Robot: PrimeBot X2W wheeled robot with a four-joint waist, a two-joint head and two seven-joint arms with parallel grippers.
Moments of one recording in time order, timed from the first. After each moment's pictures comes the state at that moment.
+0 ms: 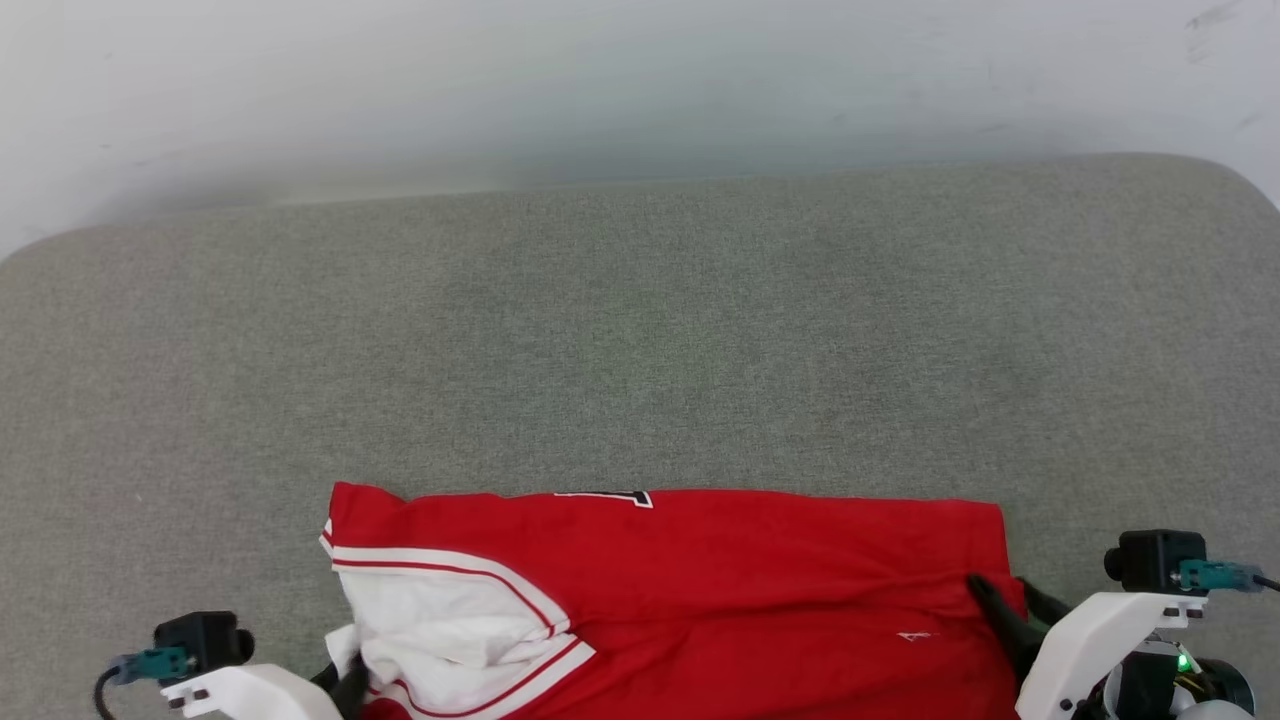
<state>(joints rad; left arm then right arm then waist) 0.04 0.46 -0.29 0.20 -0.98 0.11 0.24 -0.08 -0.22 0.07 0.31 0.57 0.13 0.33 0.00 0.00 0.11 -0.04</state>
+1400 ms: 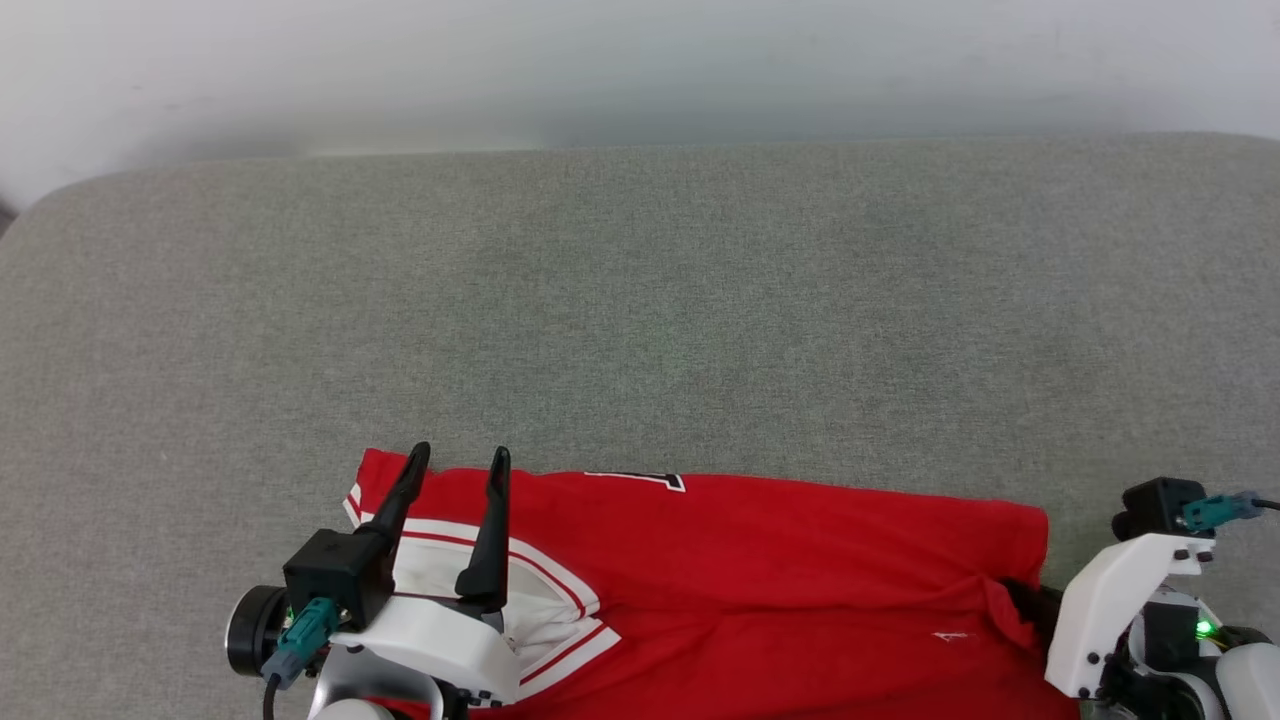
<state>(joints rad) -0.11 0.34 -0.47 -0.03 -0.50 0.26 -0.20 -0.15 -0.27 0.07 0.37 0.58 0.13 0.61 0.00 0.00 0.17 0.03</state>
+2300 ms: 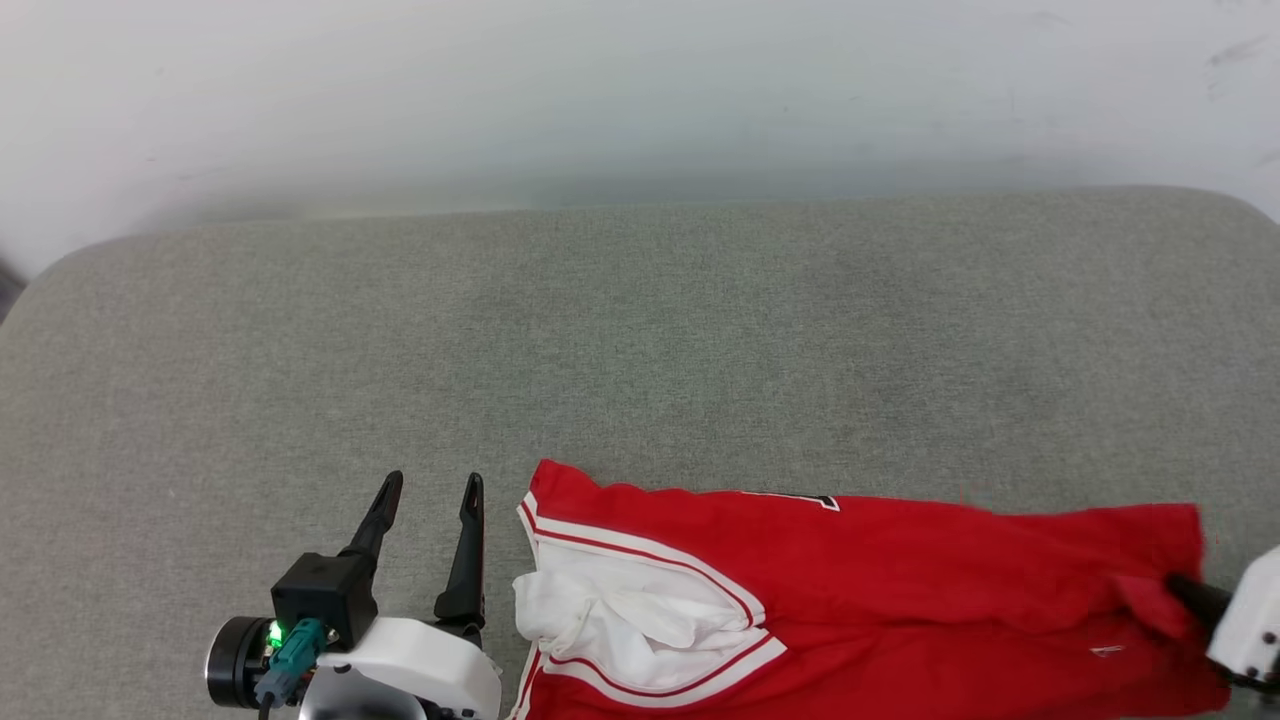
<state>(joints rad) -0.07 0.36 -0.45 0.00 -0.50 0.31 -0.22 -0.14 -0.36 -0.23 0.31 0.56 0.13 0.72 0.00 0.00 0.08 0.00</state>
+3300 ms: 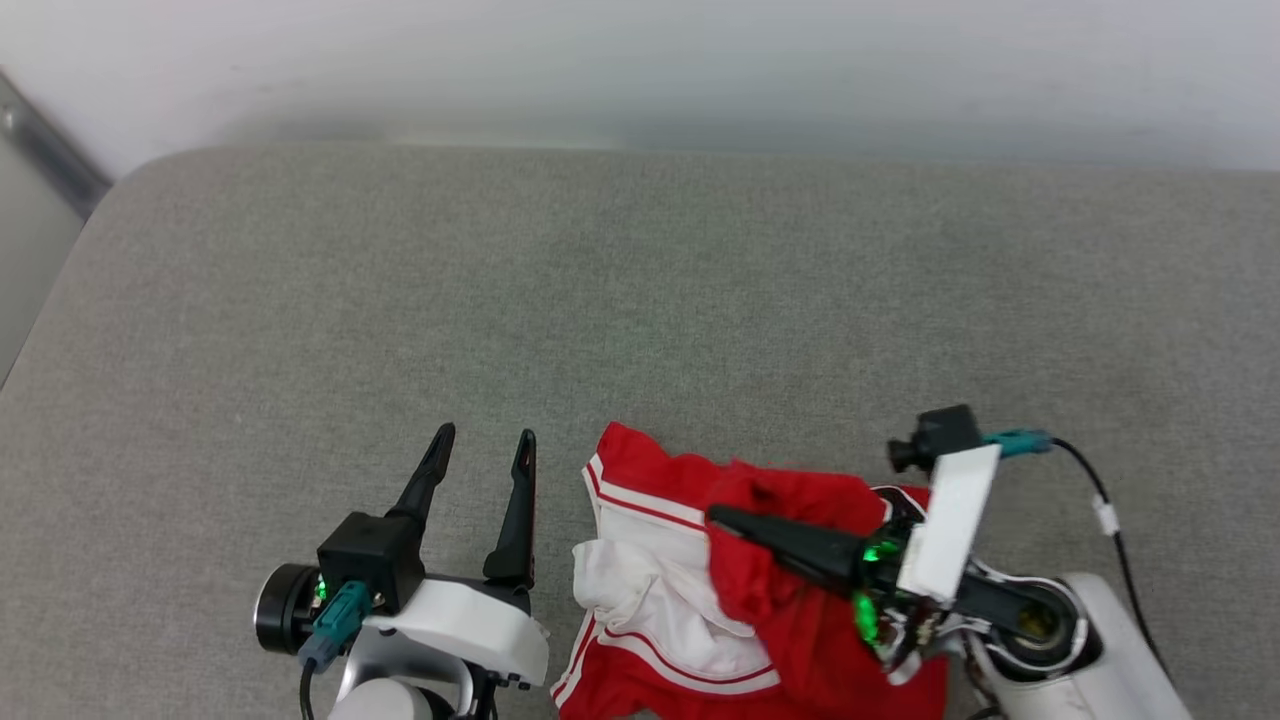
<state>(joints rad) -0.16 0.31 -0.50 0.01 -0.49 0.28 -0.23 -0.30 -0.05 0.20 0.30 1.53 0.13 0.86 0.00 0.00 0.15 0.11</state>
